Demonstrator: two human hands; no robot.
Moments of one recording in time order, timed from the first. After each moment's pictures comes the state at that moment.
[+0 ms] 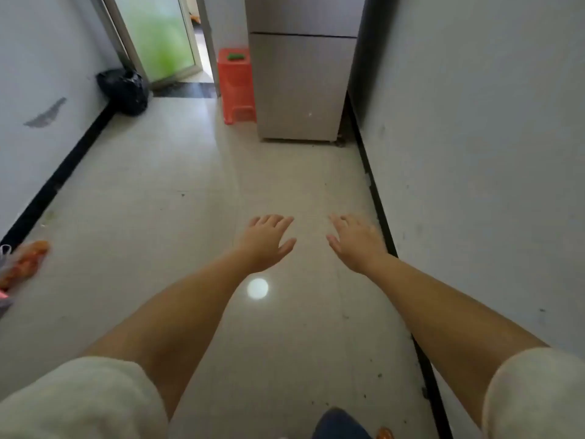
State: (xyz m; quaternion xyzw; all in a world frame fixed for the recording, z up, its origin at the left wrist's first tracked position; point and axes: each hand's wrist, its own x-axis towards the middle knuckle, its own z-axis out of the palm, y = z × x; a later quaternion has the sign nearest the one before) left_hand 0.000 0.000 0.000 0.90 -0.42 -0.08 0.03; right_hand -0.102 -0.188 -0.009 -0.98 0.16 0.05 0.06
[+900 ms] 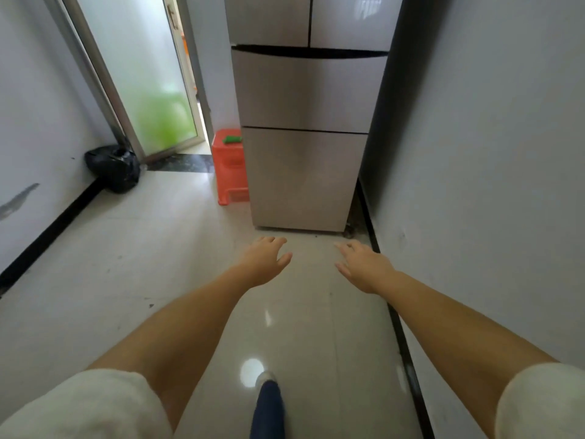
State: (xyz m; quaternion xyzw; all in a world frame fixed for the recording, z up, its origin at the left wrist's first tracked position) left_hand 0.460 -0.301 0.028 0.93 -0.33 -0.12 0.10; right_hand 0.352 -0.508 0.024 -0.99 0.10 0.11 0.08
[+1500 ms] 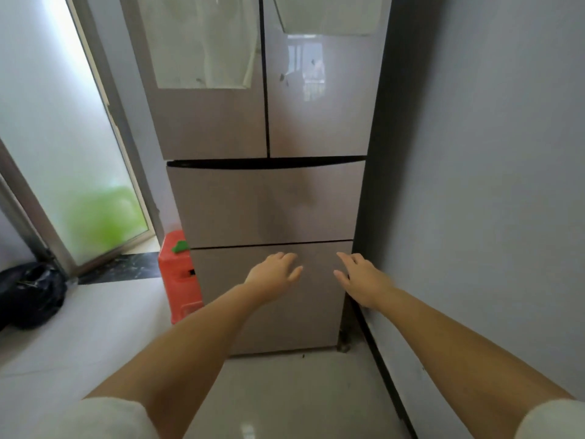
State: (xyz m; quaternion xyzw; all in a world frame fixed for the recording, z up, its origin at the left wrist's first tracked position) left_hand 0.849 -0.574 0.108 0.89 -0.42 -0.07 0.16; right_hand 0.720 -0.744 0.099 -0.96 0.22 -0.03 0.15
